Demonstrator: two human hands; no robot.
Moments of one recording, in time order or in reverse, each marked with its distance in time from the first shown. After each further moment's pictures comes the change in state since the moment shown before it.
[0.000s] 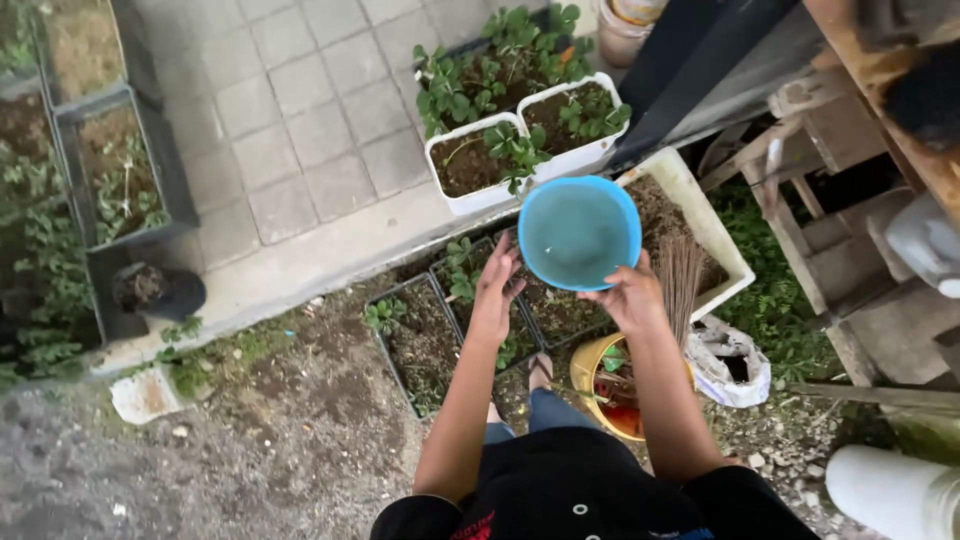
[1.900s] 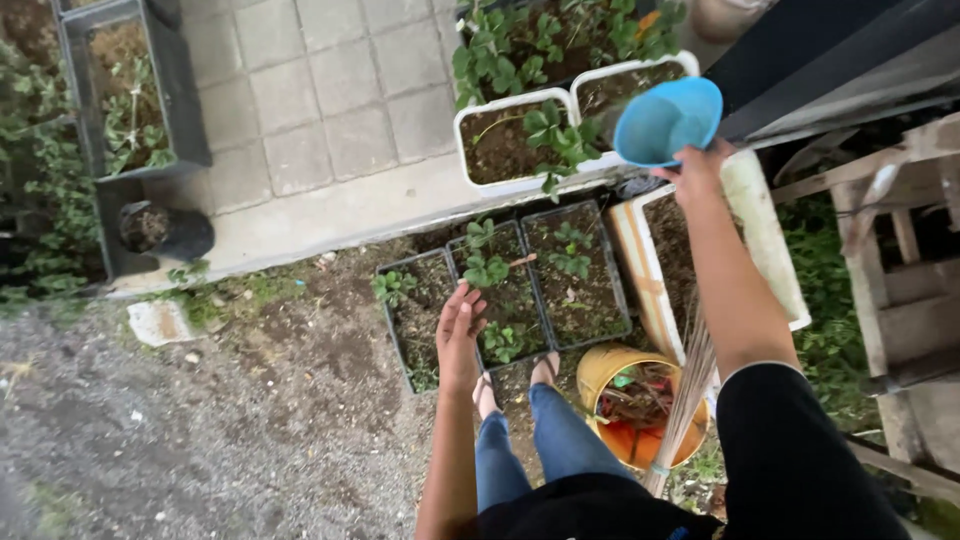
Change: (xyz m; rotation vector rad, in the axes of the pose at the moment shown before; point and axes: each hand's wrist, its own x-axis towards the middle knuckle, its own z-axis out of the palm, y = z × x) left_hand 0.003 -0.059 -0.068 -0.088 0.532 0.090; right_hand 0.401 0.019 -0.143 -0.270 0.371 -0.031
